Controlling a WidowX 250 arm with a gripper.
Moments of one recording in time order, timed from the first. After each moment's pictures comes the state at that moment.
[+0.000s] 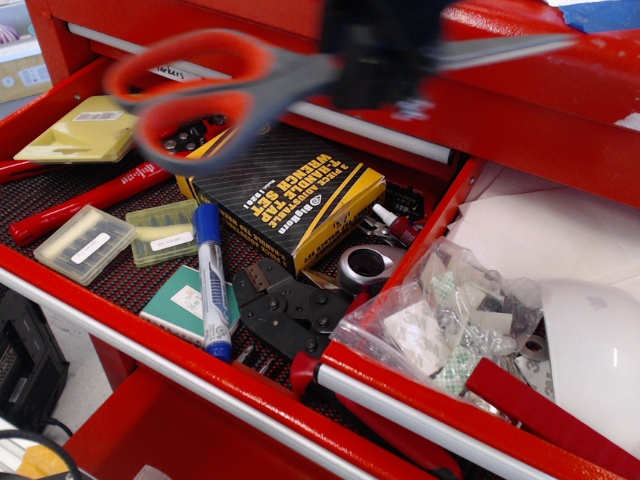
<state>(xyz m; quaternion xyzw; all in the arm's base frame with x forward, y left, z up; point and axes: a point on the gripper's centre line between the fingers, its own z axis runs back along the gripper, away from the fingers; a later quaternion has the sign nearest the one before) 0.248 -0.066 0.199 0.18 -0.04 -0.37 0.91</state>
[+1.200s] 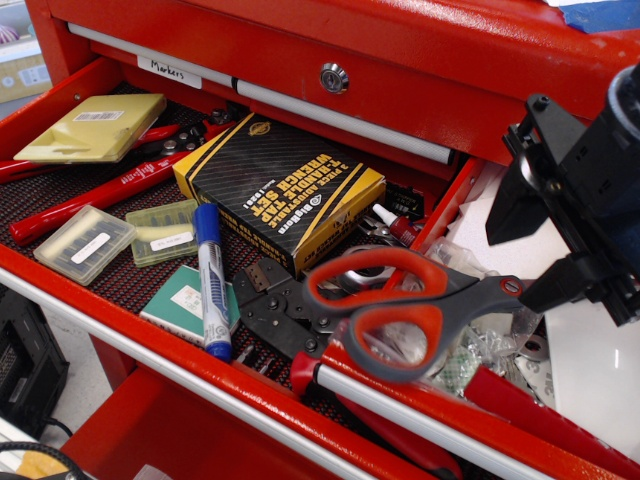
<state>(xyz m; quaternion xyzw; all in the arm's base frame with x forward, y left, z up) 0.243 -0.148 0.130 0.13 -0.05 -0.33 0.93</state>
